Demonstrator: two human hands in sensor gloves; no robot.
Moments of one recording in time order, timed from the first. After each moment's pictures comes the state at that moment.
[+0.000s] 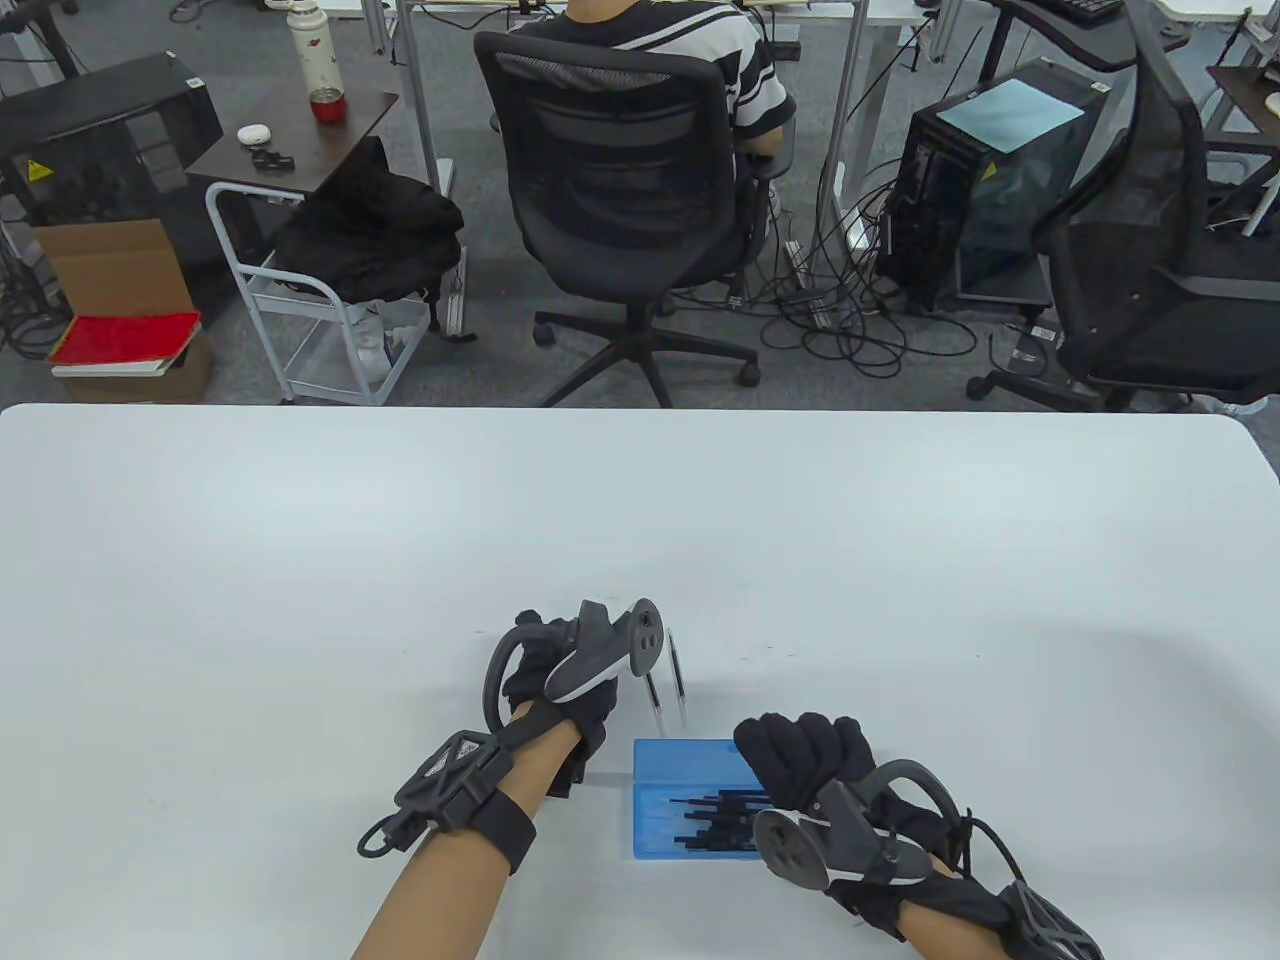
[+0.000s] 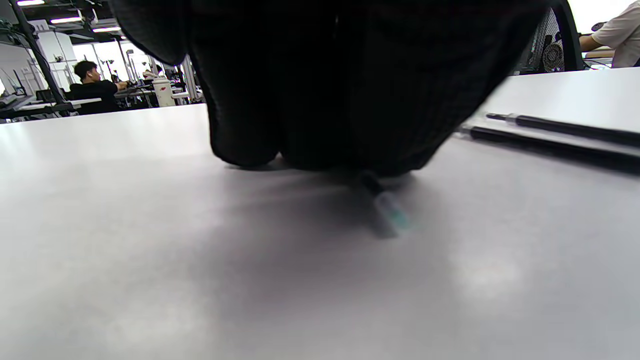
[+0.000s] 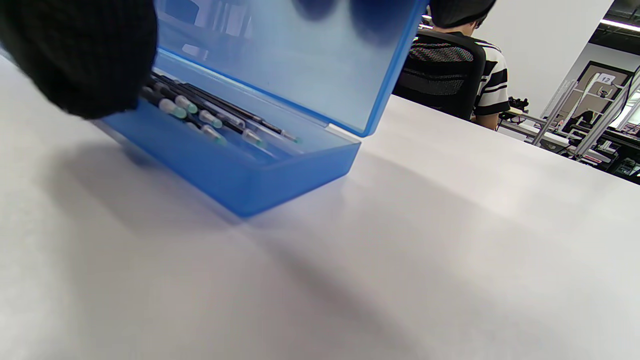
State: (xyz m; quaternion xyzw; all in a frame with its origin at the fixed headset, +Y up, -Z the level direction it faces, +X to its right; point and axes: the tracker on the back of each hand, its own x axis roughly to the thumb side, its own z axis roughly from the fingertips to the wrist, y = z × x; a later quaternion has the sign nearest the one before) left_hand -0.072 -0.743 -0.415 -0.08 -0.05 -0.06 0.99; right_hand 0.139 -0.739 -0.270 -0.28 -0.03 -0.95 0.14
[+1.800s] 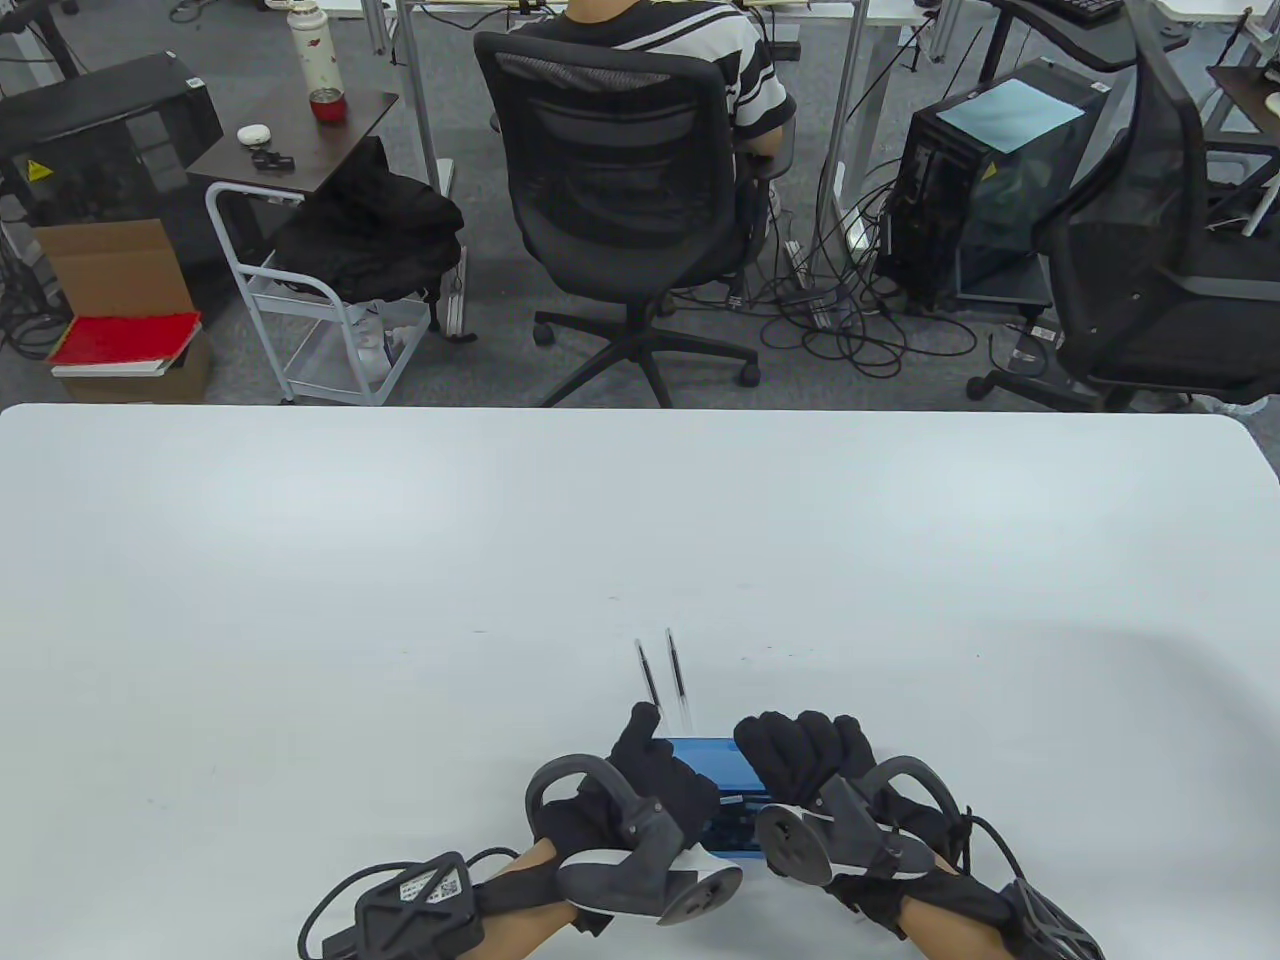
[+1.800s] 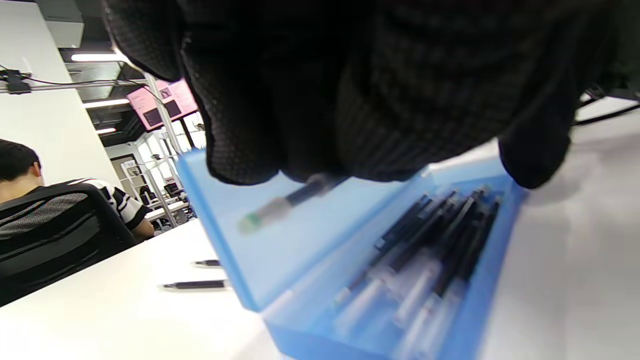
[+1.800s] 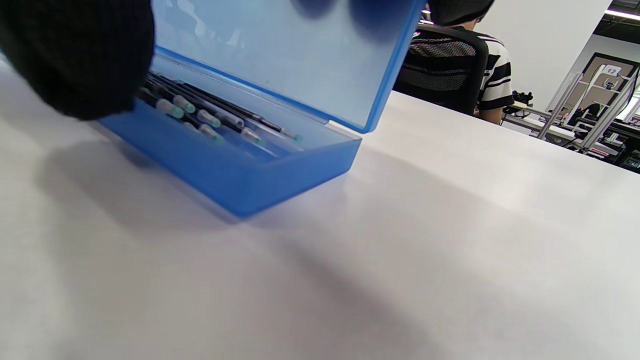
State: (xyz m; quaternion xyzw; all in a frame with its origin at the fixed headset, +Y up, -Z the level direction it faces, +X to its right) left_hand -0.013 -0.700 -0.243 0.10 -0.41 -0.16 0.89; right_hand 0.141 -0.739 -0.272 -0.28 -0.03 -0.95 0.13
